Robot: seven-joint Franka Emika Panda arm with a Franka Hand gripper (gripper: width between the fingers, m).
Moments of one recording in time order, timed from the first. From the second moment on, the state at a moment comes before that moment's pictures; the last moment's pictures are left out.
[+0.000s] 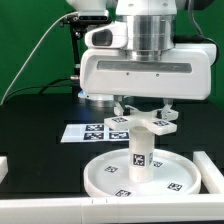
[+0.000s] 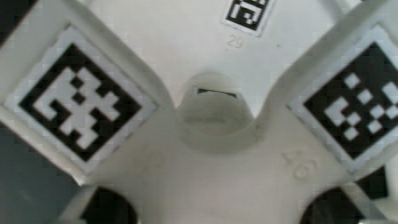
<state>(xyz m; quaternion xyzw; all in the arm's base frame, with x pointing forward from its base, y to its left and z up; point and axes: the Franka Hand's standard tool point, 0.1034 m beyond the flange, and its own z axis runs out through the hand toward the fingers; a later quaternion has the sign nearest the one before) 0.565 0.037 0.107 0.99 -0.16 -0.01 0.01</state>
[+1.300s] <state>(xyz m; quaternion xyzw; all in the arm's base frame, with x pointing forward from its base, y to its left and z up) 0.570 0.047 0.136 0.92 -0.38 0.01 -0.04</state>
